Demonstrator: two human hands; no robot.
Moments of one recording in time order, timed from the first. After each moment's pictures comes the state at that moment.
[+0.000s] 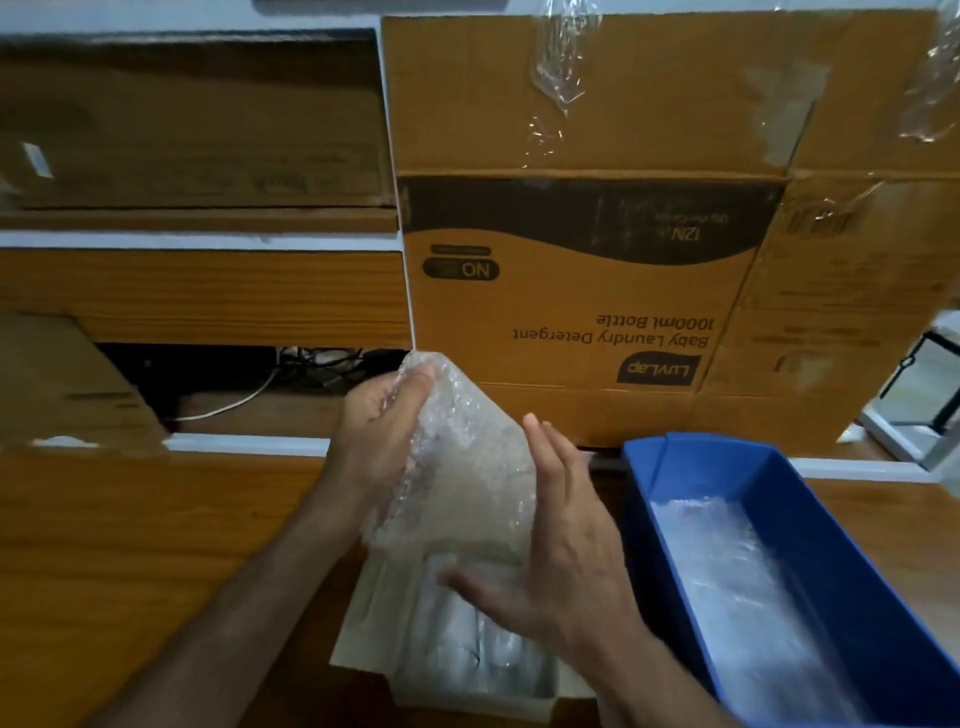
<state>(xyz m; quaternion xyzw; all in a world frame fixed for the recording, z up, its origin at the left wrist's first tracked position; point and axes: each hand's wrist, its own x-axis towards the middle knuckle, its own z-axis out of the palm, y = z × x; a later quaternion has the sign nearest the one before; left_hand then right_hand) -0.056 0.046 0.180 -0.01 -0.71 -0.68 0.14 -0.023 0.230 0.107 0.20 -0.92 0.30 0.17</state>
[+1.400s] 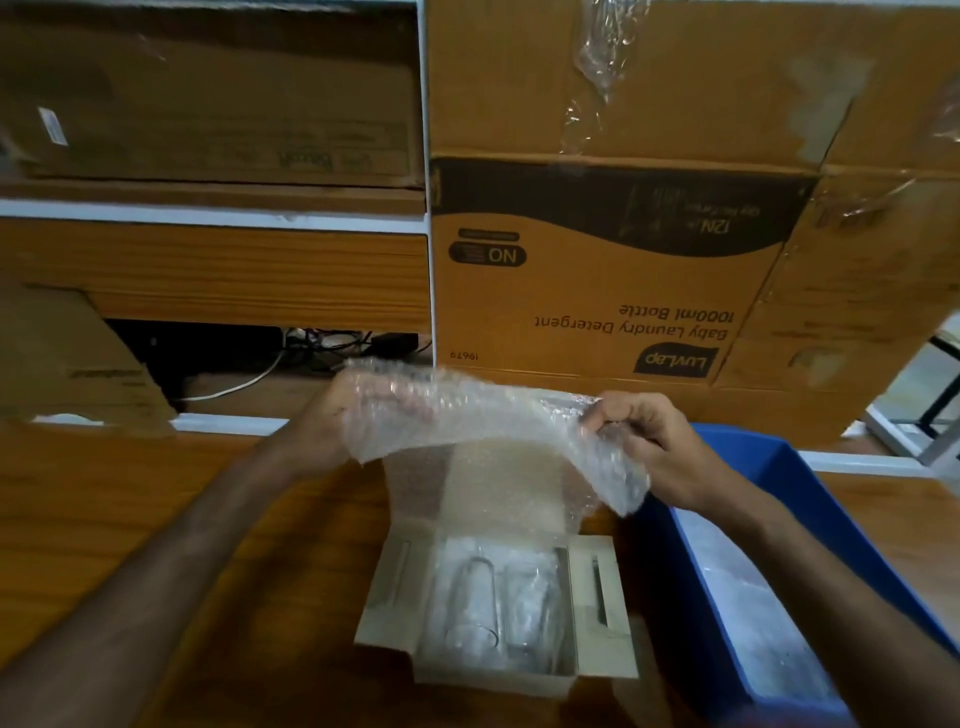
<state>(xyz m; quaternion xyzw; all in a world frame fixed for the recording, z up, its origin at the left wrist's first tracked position) -0.081 -0.061 0.157 -0.16 -0.83 -0.53 0.05 -0.112 0.287 0.148 0.31 -0.79 0.52 -0.01</state>
